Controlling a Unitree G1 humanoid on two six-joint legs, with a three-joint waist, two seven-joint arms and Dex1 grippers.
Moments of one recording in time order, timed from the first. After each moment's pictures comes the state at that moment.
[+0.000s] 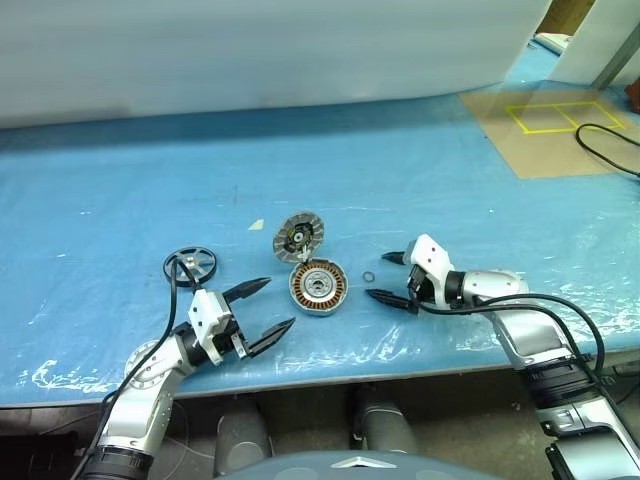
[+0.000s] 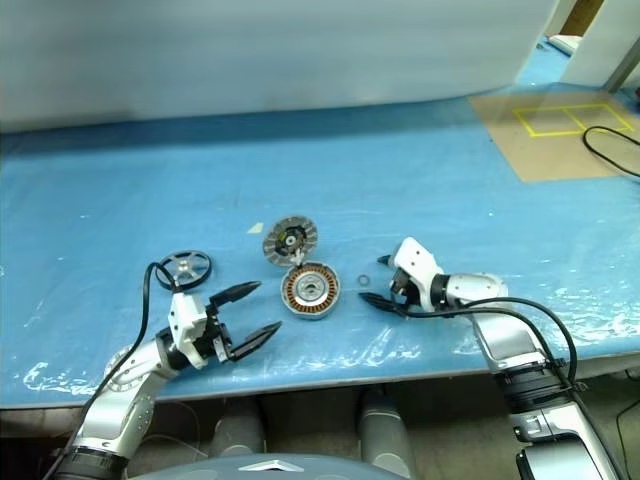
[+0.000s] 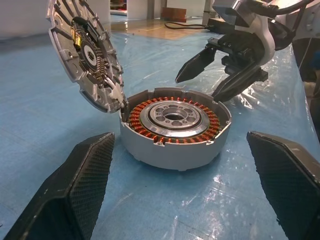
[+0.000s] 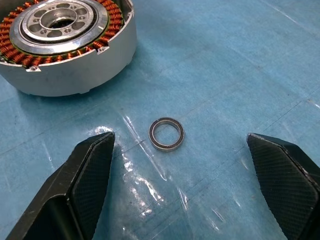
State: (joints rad) left arm 0.12 0.37 -0.05 -0.04 -0.37 -0.22 -0.97; right arm -0.26 -0.58 0.15 0.03 0.11 0.30 0.94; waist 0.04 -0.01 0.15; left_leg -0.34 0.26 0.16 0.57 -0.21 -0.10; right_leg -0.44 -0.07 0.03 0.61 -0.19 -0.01
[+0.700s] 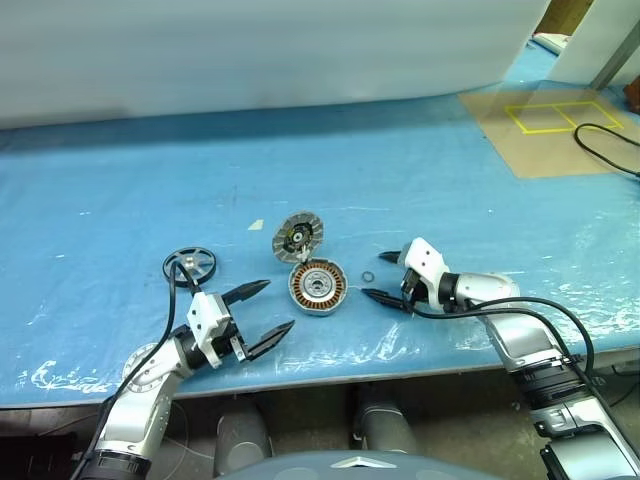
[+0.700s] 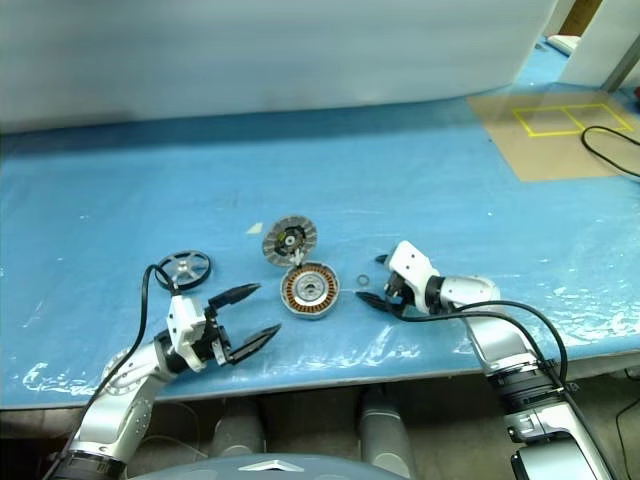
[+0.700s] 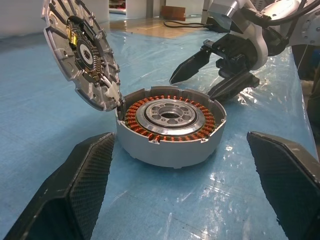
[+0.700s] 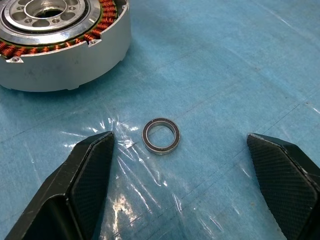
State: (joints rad) left arm 0.14 0.38 -0.05 -0.05 -0.37 -0.21 -0.97; right arm -0.26 -0.57 0.17 0.06 0.08 0.21 0.89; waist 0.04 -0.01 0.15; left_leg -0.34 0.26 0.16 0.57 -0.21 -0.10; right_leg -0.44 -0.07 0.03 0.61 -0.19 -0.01
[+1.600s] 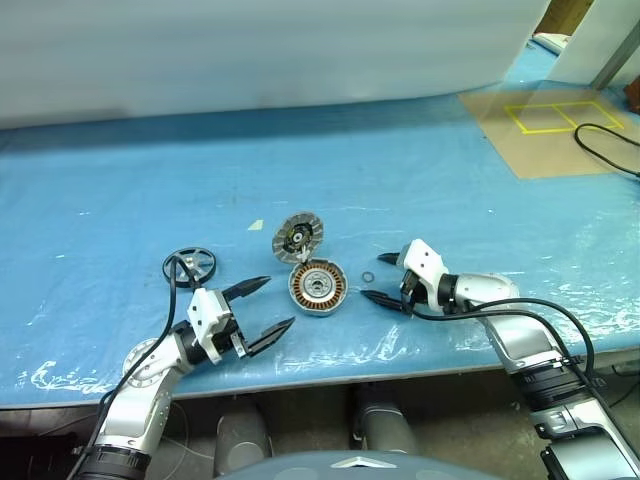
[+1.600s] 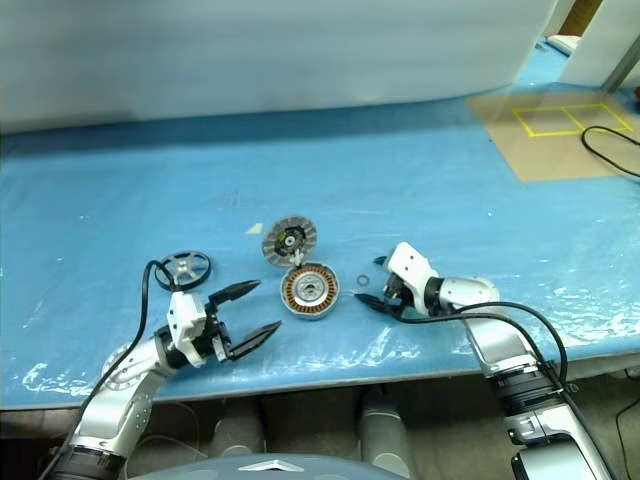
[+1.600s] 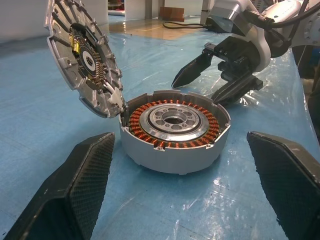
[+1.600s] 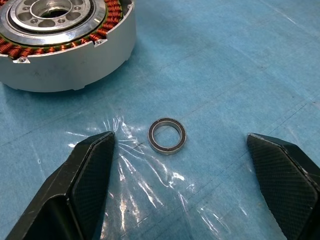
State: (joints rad) left arm 0.12 0.38 -0.05 -0.05 -0.37 -0.21 -0.97; right arm -0.25 -0.57 0.17 0.04 0.08 0.24 0.90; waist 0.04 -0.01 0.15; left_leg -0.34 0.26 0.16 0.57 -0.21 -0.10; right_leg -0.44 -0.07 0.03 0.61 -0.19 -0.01
